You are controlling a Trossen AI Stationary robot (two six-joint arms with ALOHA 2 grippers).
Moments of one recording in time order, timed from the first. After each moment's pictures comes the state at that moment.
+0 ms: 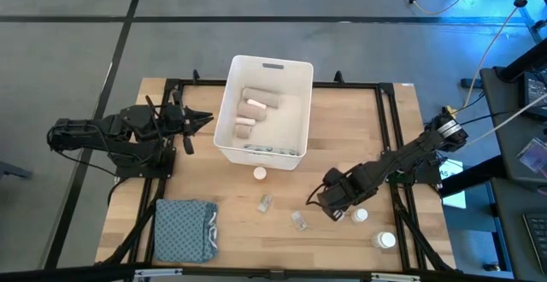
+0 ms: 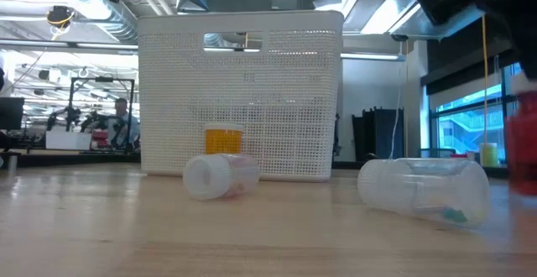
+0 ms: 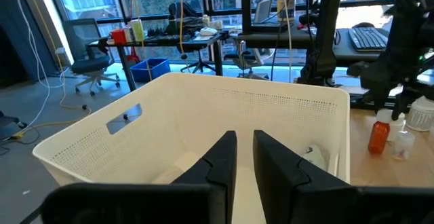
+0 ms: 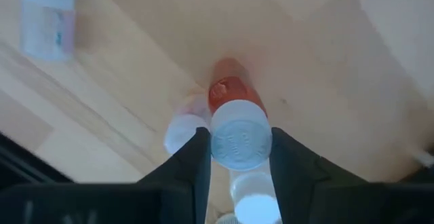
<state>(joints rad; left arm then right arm) -0.02 0.47 0.64 -0.27 -0.40 0.01 0.50 1.61 1.24 -1.16 -0.05 1.27</state>
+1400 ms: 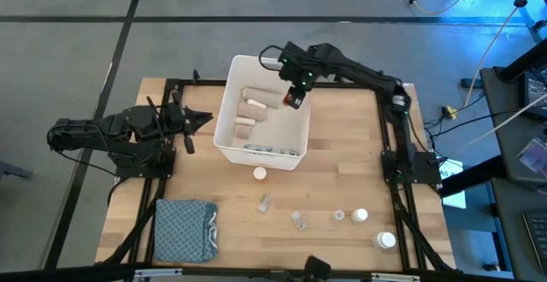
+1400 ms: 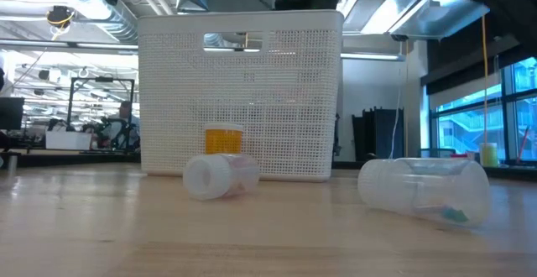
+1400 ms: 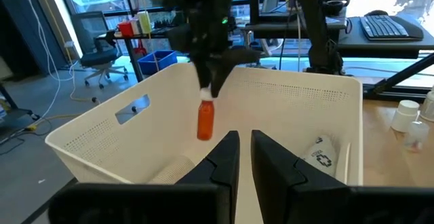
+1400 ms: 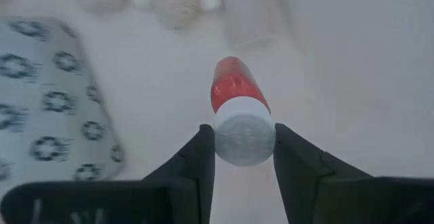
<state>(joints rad) -0.02 0.47 0.64 -0.31 -0.43 0.01 -0.48 2.07 2.13 -1.32 -0.02 -0.03</state>
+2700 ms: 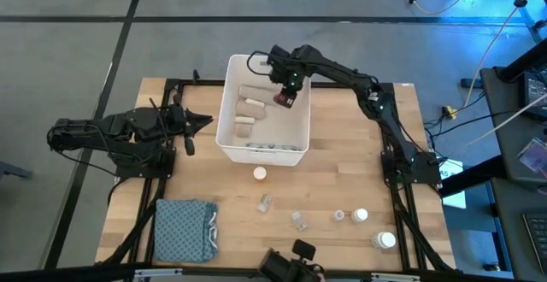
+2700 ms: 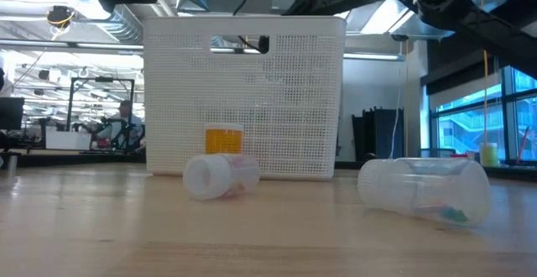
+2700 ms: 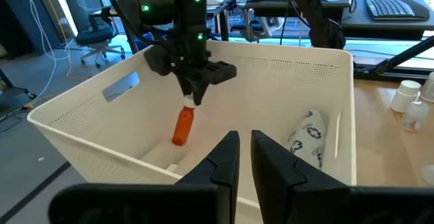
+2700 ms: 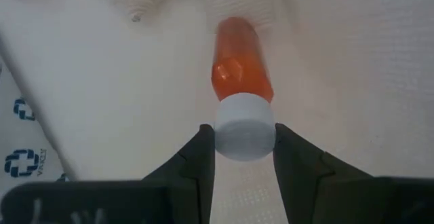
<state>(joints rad) -0.02 0.47 0.64 -0.40 -0.43 -0.04 -0.53 2.33 2.30 -1.35 0.00 -0.14</state>
